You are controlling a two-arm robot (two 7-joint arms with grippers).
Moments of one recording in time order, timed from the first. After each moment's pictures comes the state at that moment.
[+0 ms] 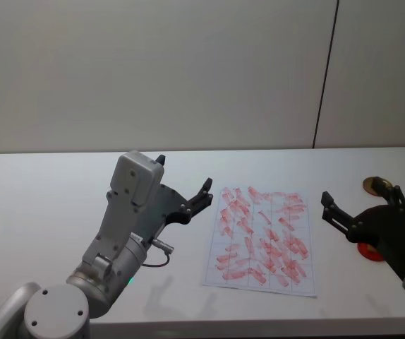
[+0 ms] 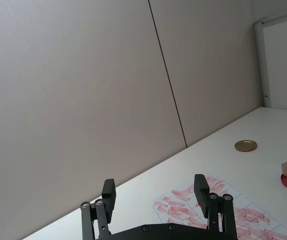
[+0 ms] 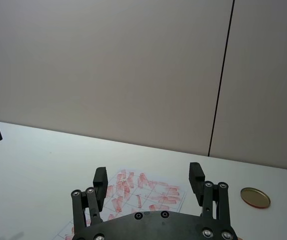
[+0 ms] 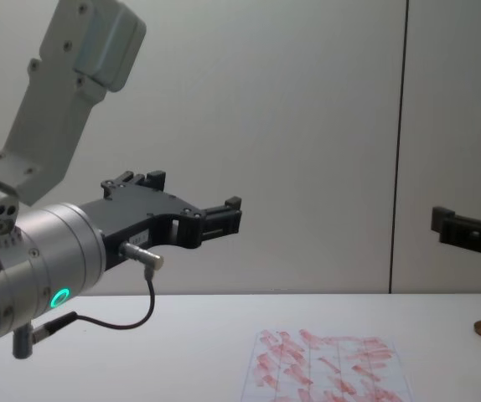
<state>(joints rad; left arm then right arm) -0.24 0.38 0.45 -1.63 -0.20 0.01 -0.01 -0.01 0.34 -0.23 -1.77 0.29 0.03 0.07</state>
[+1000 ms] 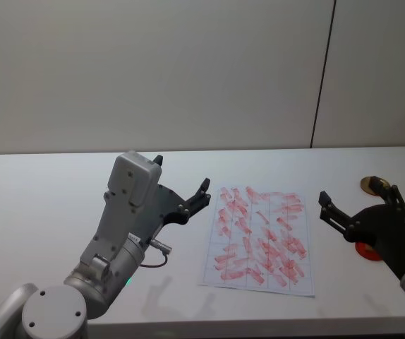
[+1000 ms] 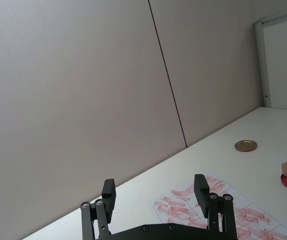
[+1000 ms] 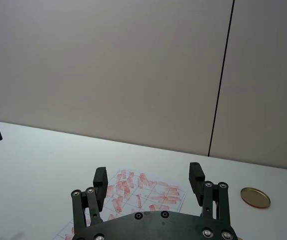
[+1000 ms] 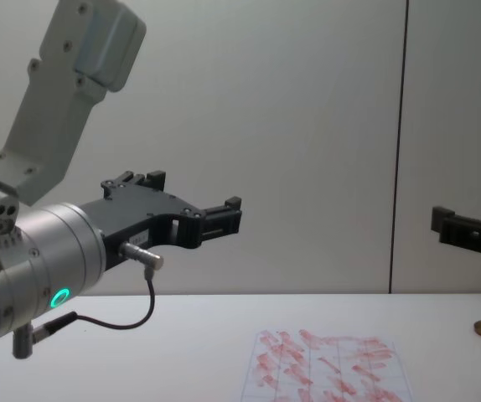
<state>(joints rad) -0.24 0.38 0.45 -1.63 -0.20 0.01 -0.01 -0.01 0.34 -0.23 -1.77 0.29 0.03 0.07</state>
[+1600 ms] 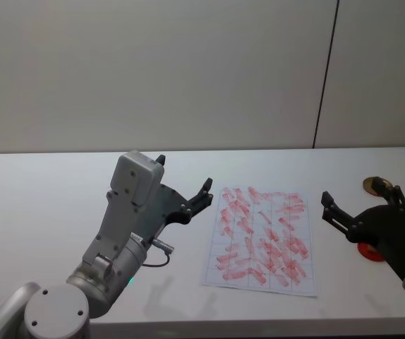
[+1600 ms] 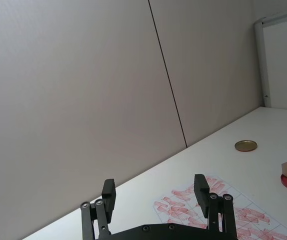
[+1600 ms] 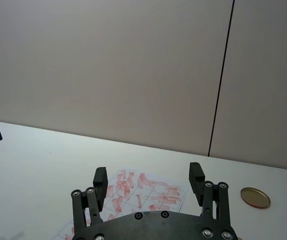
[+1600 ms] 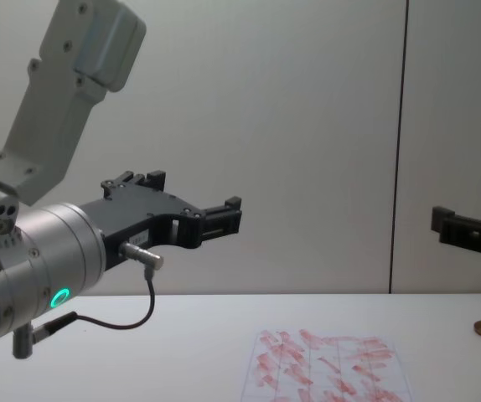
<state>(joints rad) -0.24 0.38 0.45 -1.63 -0.20 0.01 -0.01 -0.01 0.34 -0.23 -1.77 0.29 0.03 0.07</state>
